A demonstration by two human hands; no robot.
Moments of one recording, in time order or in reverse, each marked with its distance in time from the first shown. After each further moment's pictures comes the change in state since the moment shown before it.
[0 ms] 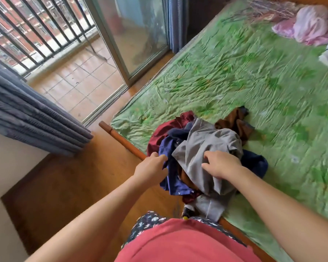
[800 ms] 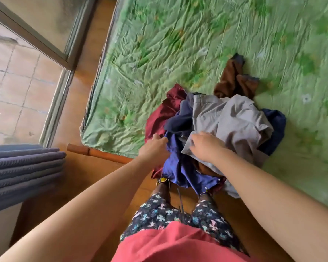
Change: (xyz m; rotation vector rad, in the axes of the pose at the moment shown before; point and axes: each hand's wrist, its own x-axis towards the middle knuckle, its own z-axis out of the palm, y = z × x) left_hand 0.255 -0.094 -0.007 0.148 -0.374 0.238; right_hand 0.195 -0.082 0.025 0.341 -0.097 0.283
